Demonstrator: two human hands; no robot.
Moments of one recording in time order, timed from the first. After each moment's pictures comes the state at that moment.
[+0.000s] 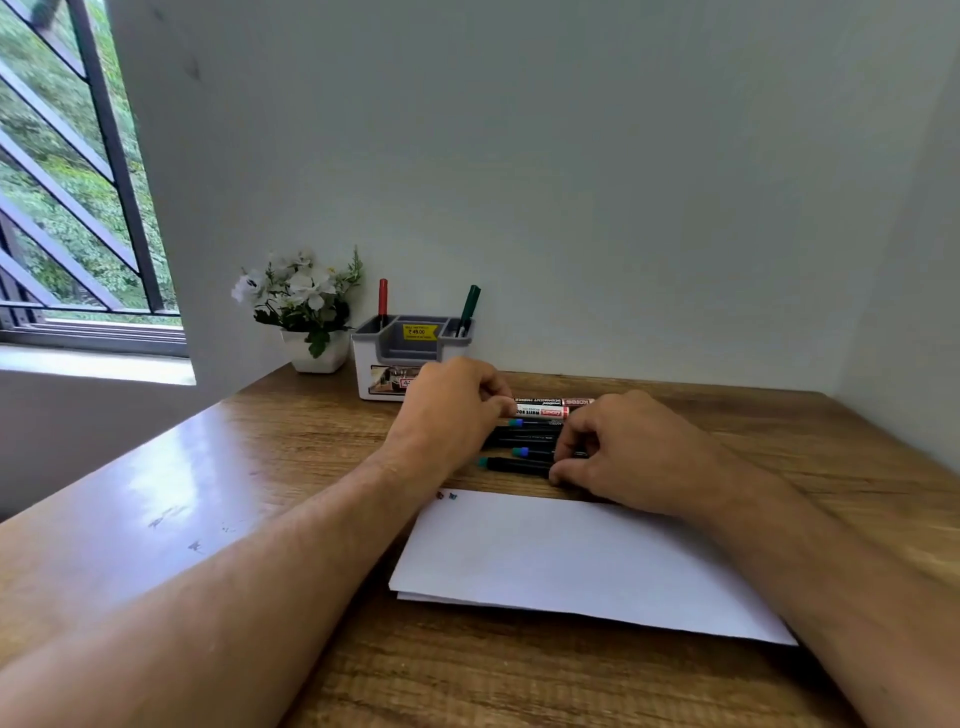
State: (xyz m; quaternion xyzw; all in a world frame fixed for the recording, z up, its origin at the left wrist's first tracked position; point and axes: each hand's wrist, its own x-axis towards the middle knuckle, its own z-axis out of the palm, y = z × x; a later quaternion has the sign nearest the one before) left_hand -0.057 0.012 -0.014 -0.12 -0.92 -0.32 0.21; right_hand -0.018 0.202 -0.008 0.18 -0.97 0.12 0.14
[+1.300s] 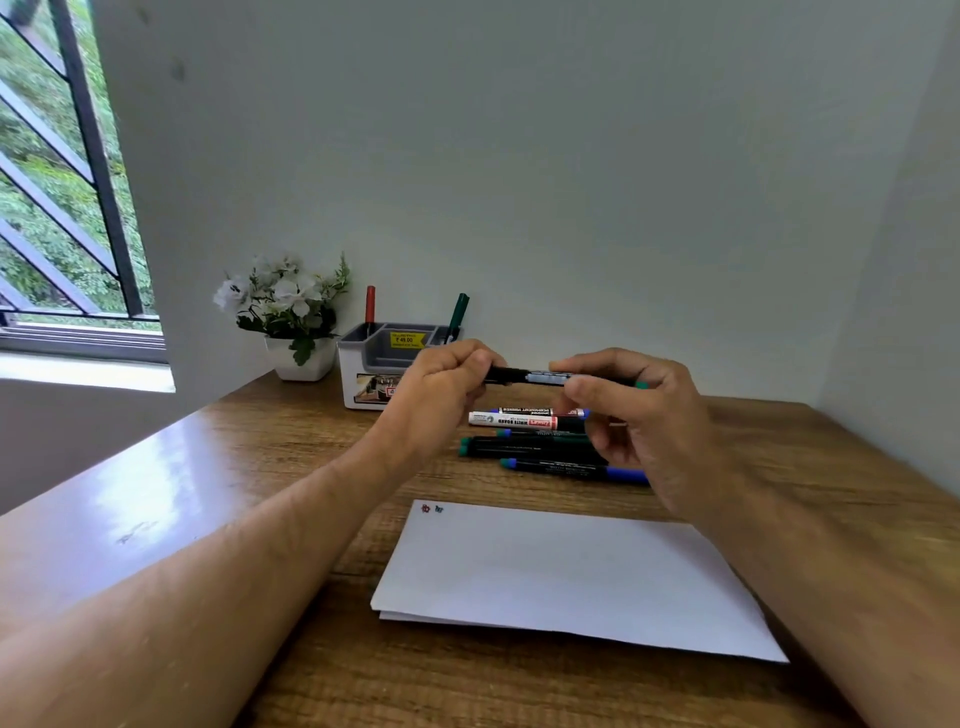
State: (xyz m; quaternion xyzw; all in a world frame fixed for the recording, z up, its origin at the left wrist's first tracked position) left_hand -0.044 0.005 -0.002 -0.26 -0.73 -0.62 0.12; right_hand -0.007 0.206 0.002 0.18 -0.71 0.67 0.14
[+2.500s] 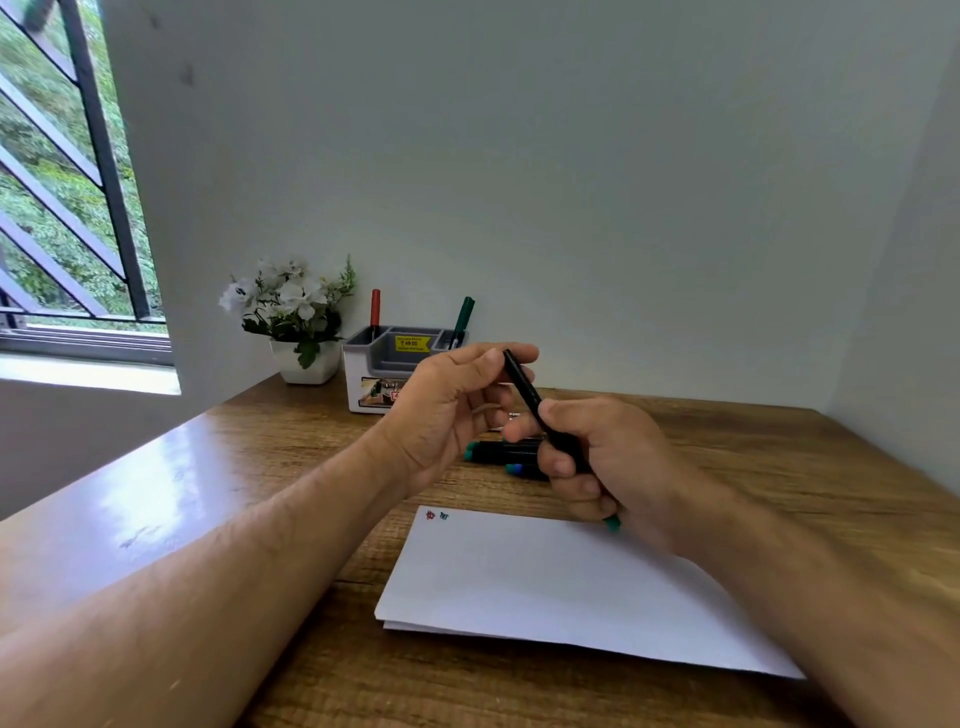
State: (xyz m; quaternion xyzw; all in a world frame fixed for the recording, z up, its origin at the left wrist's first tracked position) left_hand -0.047 0.007 -0.008 -0.28 -0.55 -0.78 -0.02; right_hand 0.004 0.177 0.001 0.11 -0.72 0.68 -0.09
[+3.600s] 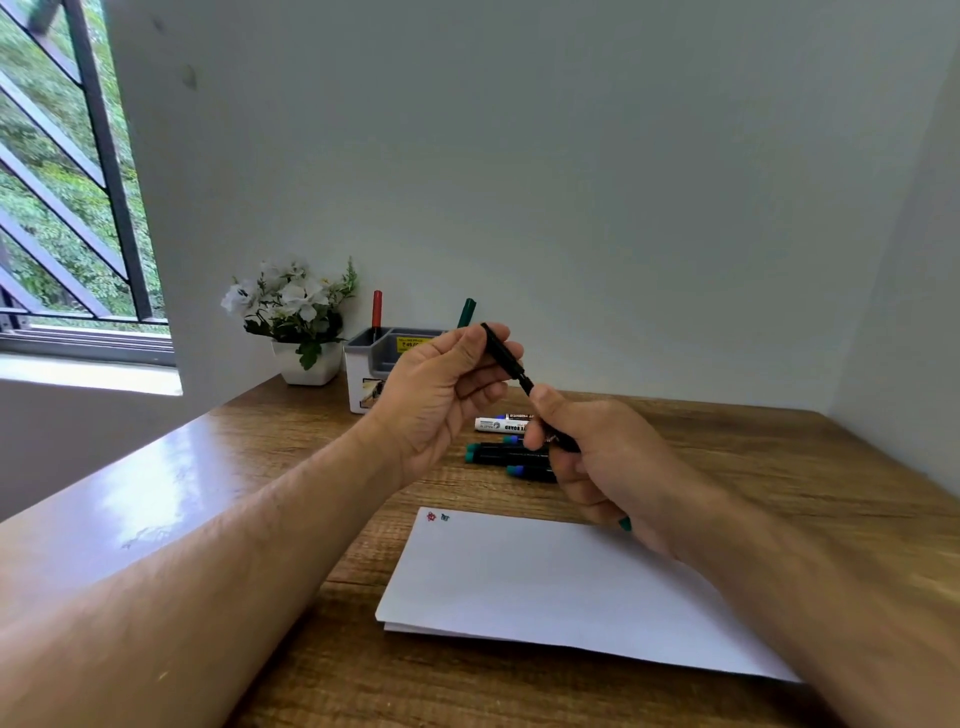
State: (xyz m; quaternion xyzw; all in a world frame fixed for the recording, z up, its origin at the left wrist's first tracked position) left_hand -0.055 0.003 0.000 -0.23 -0.48 -0.85 0.00; right_hand 0.003 0.174 0.002 0.08 -0.76 0.65 -0.06
